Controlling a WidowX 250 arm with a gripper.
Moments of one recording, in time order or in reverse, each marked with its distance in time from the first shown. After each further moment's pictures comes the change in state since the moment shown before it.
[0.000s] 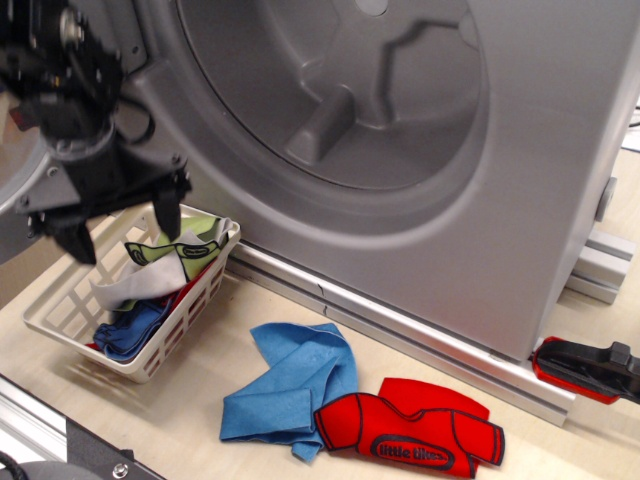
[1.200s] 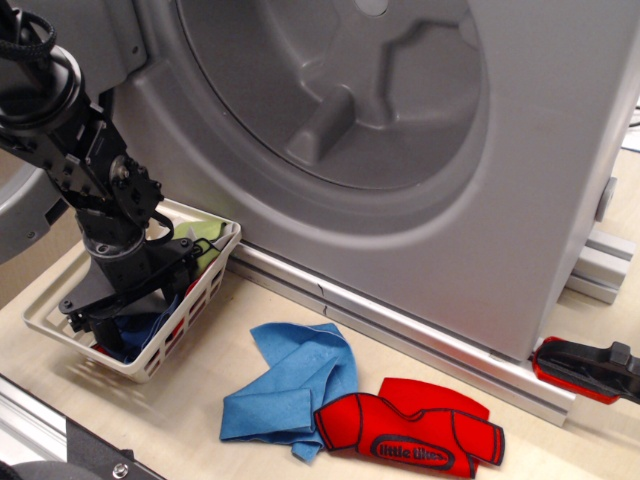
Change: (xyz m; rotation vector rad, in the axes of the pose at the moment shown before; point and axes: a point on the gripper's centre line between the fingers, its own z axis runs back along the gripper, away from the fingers) arm -0.018 0.006 -0.089 0.070 0.078 0.257
